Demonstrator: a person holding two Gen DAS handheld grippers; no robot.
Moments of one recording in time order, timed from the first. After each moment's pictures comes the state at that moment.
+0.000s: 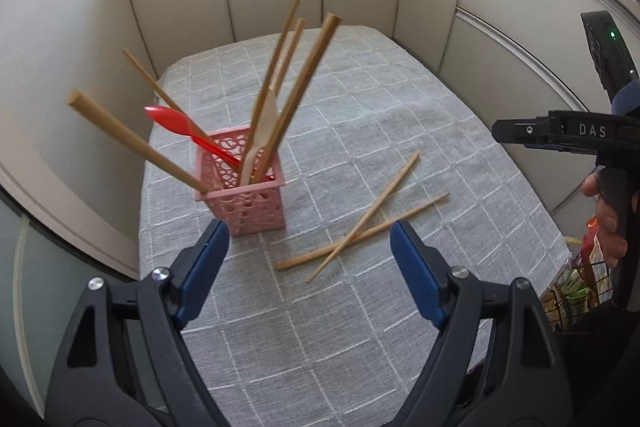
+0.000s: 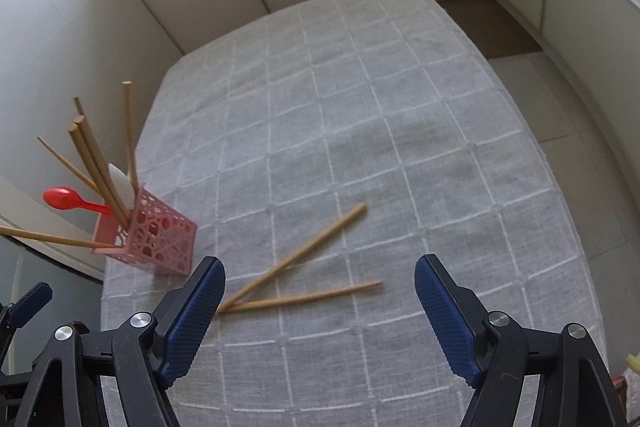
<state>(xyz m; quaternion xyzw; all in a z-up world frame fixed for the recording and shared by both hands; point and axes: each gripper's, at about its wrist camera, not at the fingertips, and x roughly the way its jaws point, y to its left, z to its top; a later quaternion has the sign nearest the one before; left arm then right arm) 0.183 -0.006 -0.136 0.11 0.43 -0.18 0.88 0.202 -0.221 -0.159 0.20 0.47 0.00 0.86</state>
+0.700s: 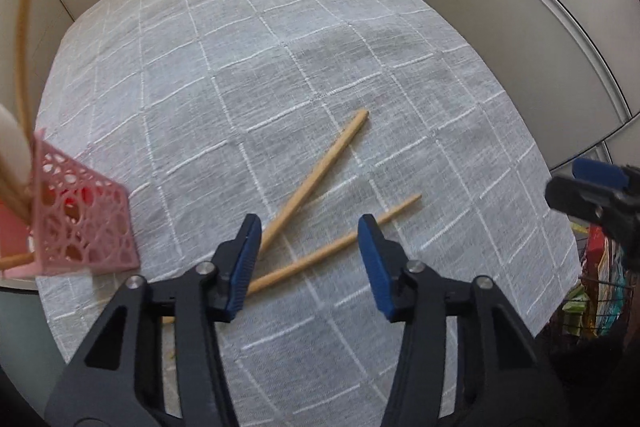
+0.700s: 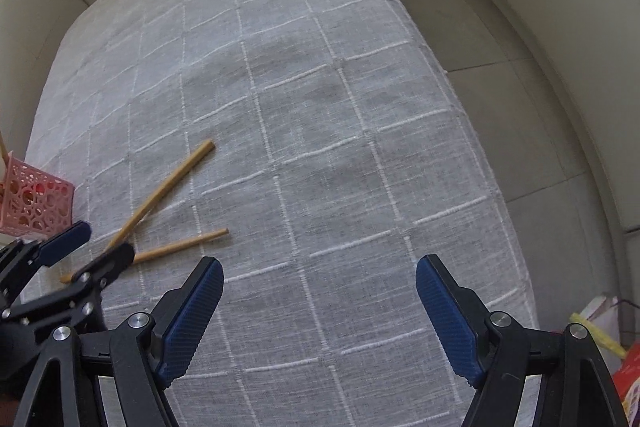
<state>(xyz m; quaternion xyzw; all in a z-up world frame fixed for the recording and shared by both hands) 0.262 -0.136 -0.235 0.14 0.56 -0.21 0.79 0.193 -0.288 -0.215 0.19 0.57 -0.07 0.80</state>
